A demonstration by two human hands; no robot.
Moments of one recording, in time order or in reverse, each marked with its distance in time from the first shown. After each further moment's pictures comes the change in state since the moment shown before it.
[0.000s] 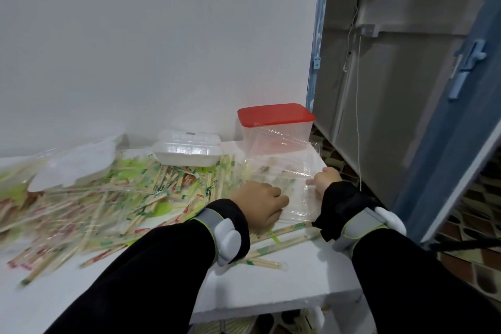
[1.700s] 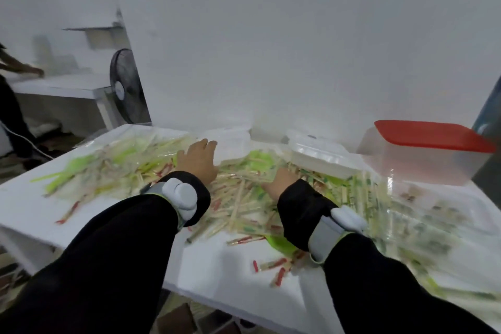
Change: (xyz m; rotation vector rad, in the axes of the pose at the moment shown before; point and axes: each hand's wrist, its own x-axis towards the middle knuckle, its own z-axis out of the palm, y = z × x) left_hand -0.287 -0.167 -0.129 0.140 -0.367 -1.396; right_hand -0.144 -0.089 0.302 -0.794 -0.479 -0.574
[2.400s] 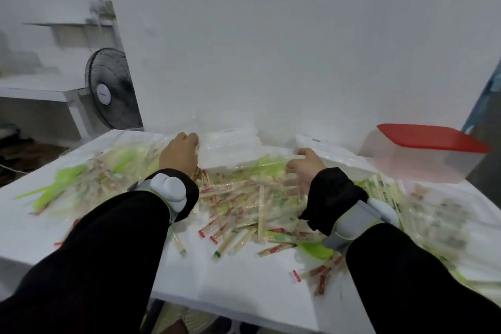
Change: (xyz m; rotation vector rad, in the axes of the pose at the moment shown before) left_hand 0.040 -0.088 0.005 -0.217 0.318 0.031; right_hand 0.019 -0.028 -0.004 0.910 0.134 0.140
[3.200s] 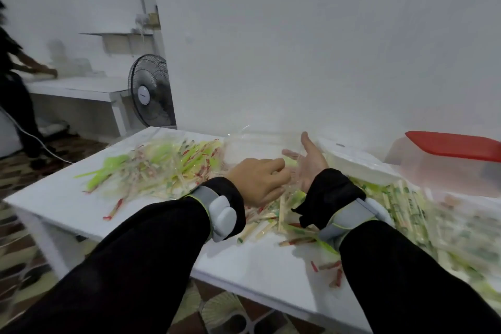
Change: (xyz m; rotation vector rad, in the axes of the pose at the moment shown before) left_hand -0.068 0.067 -0.016 0.028 0.169 1.074; right_hand -0.002 0.002 0.037 0.509 -0.255 0.134
